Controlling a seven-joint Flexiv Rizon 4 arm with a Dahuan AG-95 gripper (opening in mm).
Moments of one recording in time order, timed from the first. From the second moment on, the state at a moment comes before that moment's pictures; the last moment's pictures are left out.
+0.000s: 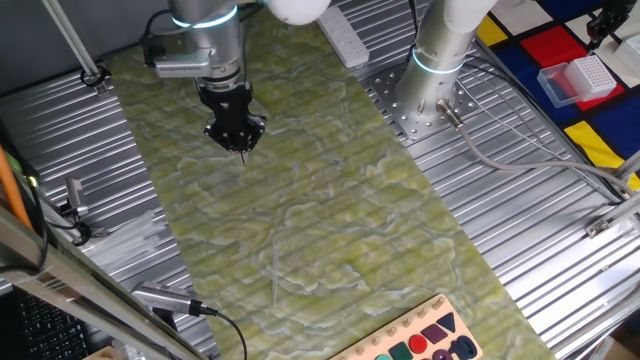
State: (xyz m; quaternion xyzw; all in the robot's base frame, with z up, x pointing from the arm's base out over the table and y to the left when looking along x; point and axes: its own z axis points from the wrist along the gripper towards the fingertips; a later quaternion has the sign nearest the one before) arm 0.532 0.054 0.165 -0.51 0.85 0.13 0.11
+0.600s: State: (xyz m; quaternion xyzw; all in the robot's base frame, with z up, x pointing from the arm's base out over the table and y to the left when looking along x) arm 0.532 0.054 0.165 -0.50 0.85 0.14 0.12
